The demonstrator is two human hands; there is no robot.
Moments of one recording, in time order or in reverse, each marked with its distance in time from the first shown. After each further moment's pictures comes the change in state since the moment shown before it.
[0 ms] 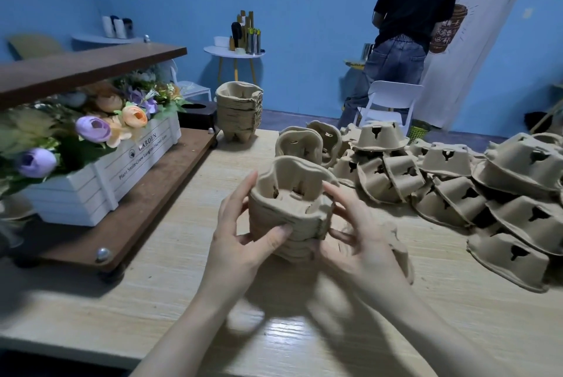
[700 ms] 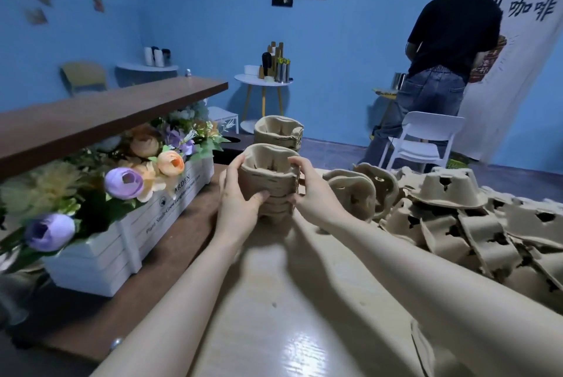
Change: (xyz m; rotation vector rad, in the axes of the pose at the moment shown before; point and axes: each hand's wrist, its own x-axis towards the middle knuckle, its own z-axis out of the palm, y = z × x) left_hand 0.186 -0.081 -0.066 0.223 0.232 0.031; right_hand 0.231 0.041 0.102 -0.202 -0.138 0.080
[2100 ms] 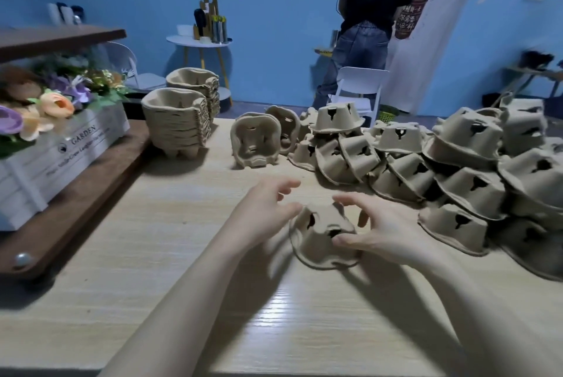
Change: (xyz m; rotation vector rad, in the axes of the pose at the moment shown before) left_hand -0.164 0.120 0.100 0.322 -0.692 -0.112; right_hand -0.259 0.049 -0.169 -0.339 -0.106 0.267
